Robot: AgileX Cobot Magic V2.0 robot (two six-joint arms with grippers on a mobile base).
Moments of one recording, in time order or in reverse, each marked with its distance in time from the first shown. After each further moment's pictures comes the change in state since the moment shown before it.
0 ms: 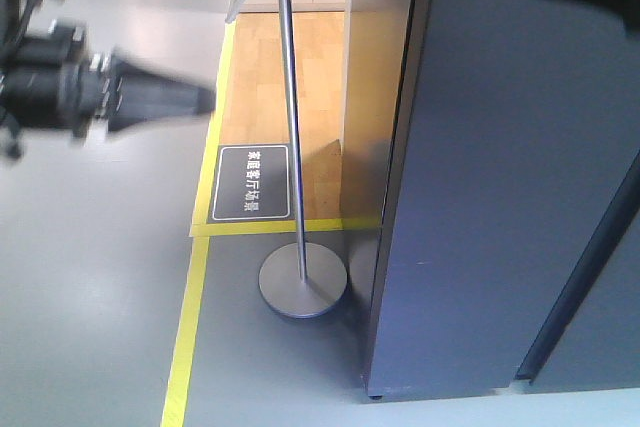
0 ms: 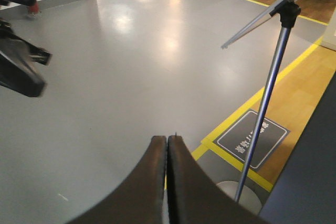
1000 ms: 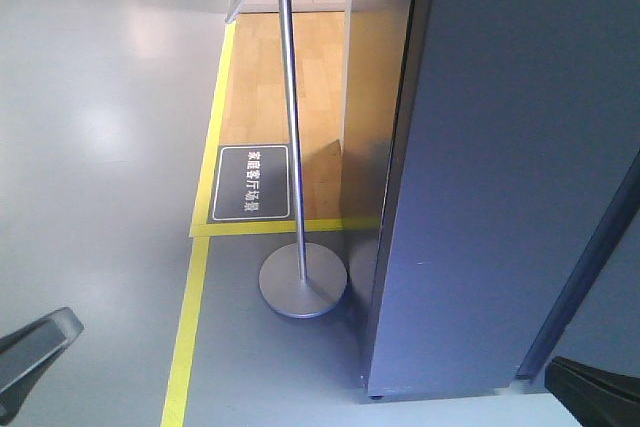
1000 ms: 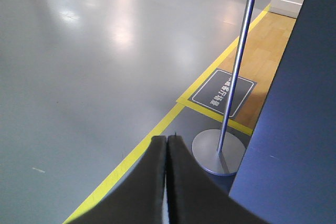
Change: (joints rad) left arm -0.003 -0.871 1.016 -0.440 0.691 0.000; right arm 0.000 -0.836 1.053 -0.001 -0.272 -0.096
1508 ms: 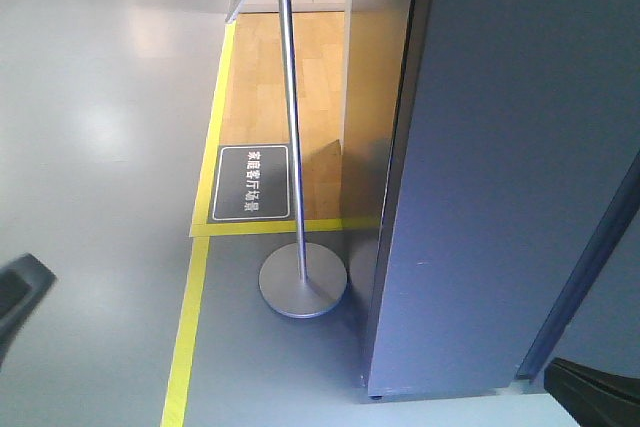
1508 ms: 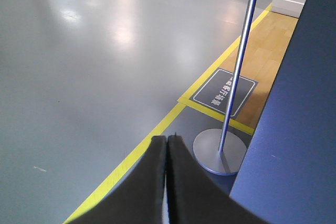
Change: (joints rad) left arm 0.000 0.000 0.003 -0.445 -0.174 0.000; right arm 0.000 0.000 0.000 0.000 0.005 0.000
